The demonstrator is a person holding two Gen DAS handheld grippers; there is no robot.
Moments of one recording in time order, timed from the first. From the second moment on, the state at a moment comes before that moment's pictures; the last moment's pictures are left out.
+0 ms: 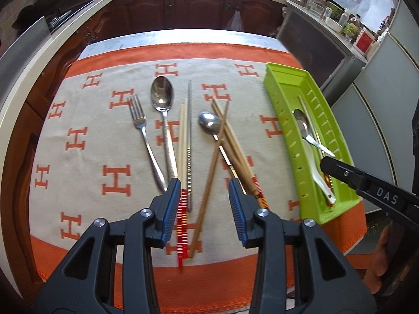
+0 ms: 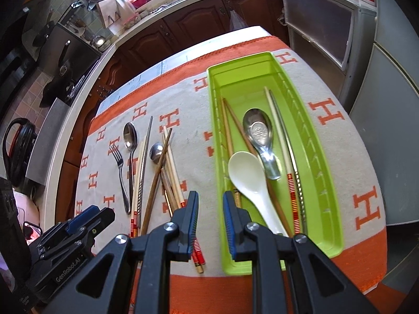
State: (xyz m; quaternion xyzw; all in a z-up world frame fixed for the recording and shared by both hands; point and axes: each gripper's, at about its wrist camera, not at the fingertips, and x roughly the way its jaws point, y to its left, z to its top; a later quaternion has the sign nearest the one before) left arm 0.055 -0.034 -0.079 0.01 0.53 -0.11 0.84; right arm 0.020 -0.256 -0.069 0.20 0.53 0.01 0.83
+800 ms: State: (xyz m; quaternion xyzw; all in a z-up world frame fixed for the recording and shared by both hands) left arm 0.089 0.069 -0.129 -0.05 0.56 -0.05 0.82; right arm 0.064 -0.189 -0.087 0.16 0.56 0.05 0.81
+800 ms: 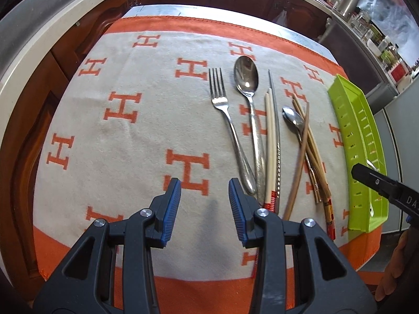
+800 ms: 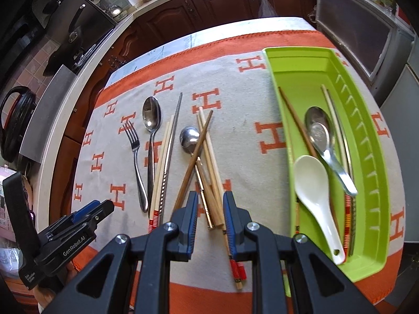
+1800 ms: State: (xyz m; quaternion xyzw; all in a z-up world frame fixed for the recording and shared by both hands) left arm 0.171 0.003 -0.166 0.02 0.56 0.00 0.83; right arm 0.079 -0.166 -0.105 0.15 0.58 0.09 0.80
